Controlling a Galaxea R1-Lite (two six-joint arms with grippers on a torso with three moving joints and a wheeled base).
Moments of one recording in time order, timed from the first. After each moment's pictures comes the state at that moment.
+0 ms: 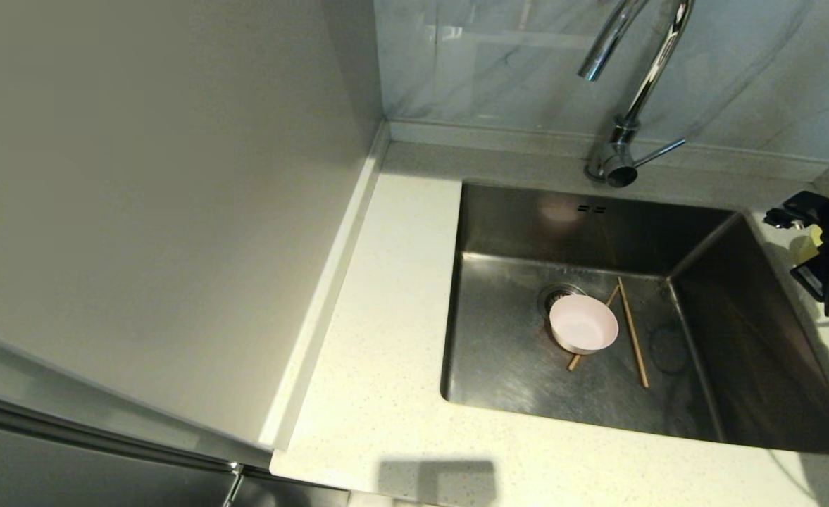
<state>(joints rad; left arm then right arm) 0.00 0.00 0.00 0.00 0.02 -0.02 -0.34 1.90 -1.51 0.27 -0.34 -0.67</state>
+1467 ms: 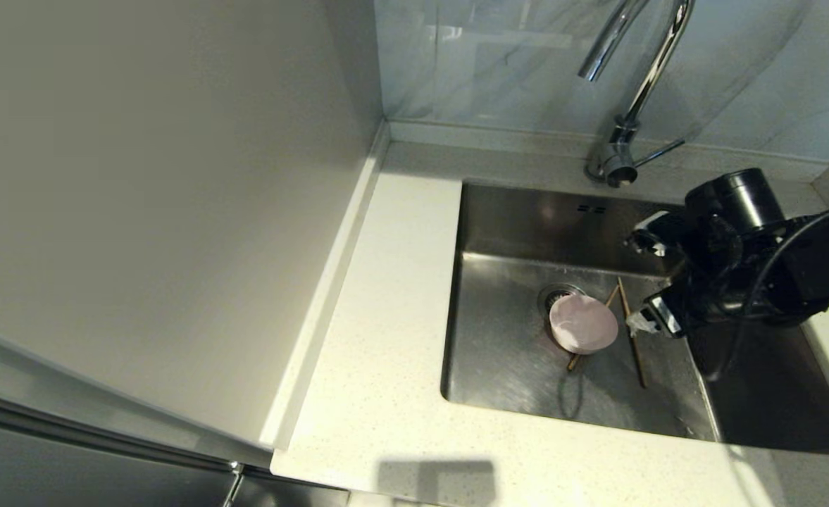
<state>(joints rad) 0.00 0.00 0.00 0.00 0.02 -0.02 0.22 1.75 -1.23 0.26 -0.36 -0.27</state>
